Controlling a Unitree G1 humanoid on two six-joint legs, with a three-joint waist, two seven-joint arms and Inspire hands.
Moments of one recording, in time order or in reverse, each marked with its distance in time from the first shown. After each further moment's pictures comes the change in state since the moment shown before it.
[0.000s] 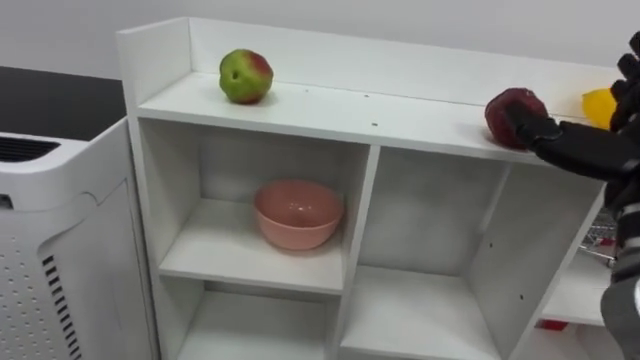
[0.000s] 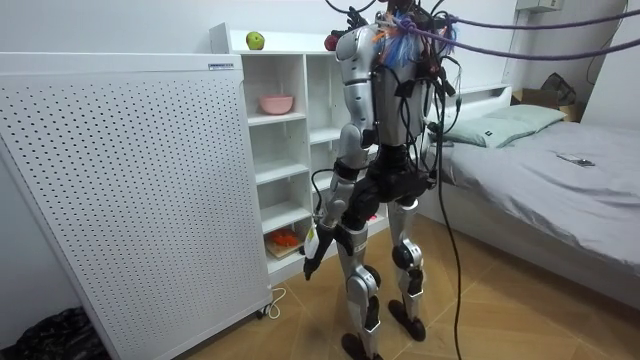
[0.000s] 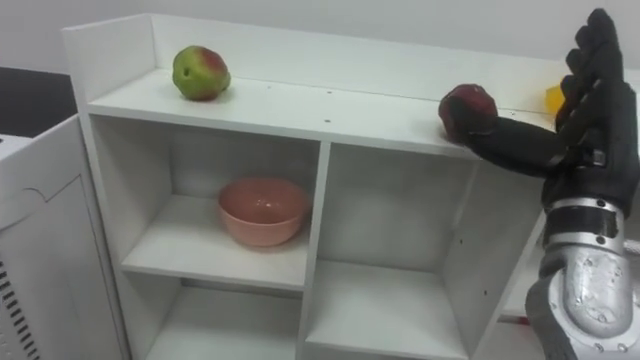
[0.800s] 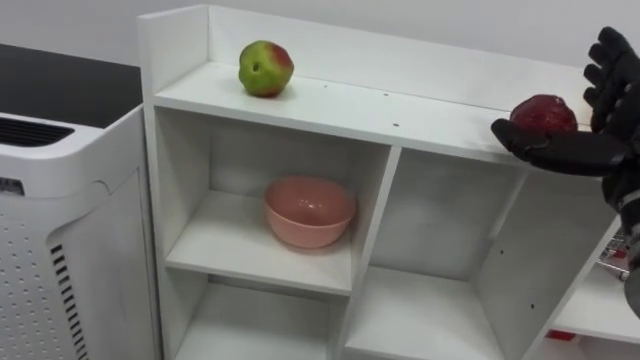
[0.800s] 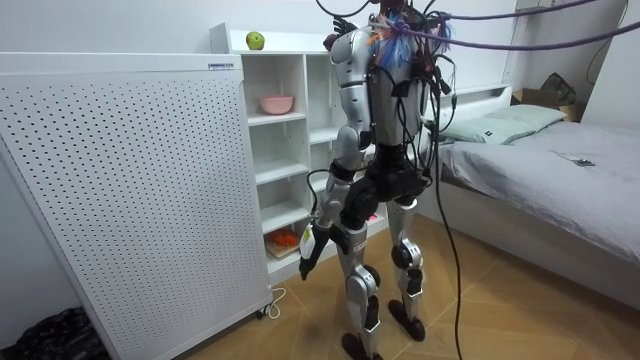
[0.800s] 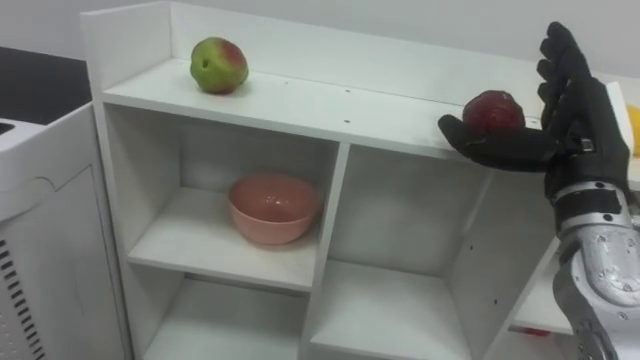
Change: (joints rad) left arm -0.002 0.020 0.031 -0.048 0.001 0.008 -0.018; right arm -0.055 -0.093 0.002 0.142 -0.005 0.054 0.151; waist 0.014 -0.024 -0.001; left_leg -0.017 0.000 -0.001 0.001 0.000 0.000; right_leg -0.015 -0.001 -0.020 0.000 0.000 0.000
